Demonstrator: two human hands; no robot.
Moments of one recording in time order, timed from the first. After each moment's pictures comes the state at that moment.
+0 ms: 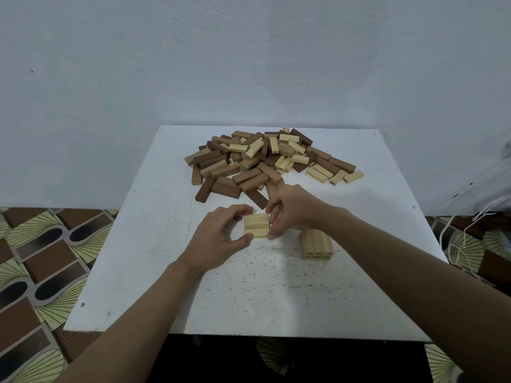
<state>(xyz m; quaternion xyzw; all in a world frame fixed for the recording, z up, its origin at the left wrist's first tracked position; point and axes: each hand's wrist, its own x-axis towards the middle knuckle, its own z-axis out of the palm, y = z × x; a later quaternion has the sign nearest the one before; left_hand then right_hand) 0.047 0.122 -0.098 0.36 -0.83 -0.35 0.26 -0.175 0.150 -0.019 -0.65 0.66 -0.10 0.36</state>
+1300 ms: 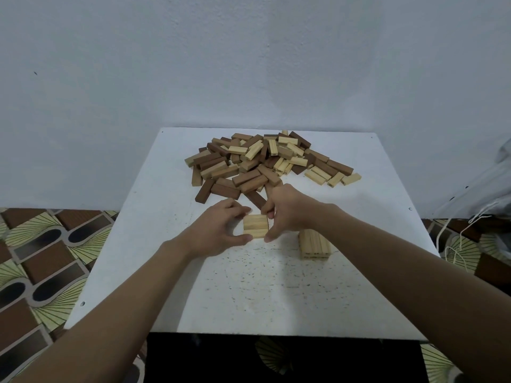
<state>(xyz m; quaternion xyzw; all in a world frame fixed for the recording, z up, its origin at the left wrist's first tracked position) 0.044 0.100 -0.068 0.34 -0.89 -0.29 0.12 -0.169 0.141 -0.021 -0.75 0.61 -0.01 0.24</state>
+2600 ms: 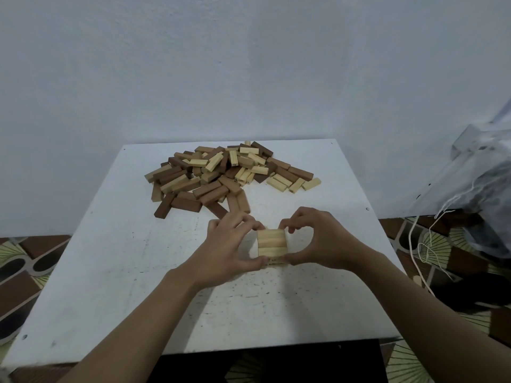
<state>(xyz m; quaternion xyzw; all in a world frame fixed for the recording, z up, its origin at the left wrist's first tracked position) -0.035 0.164 -0.054 0.29 -0.91 -0.27 0.15 -0.263 0.255 -0.023 -0.66 0.67 -0.22 0.25</state>
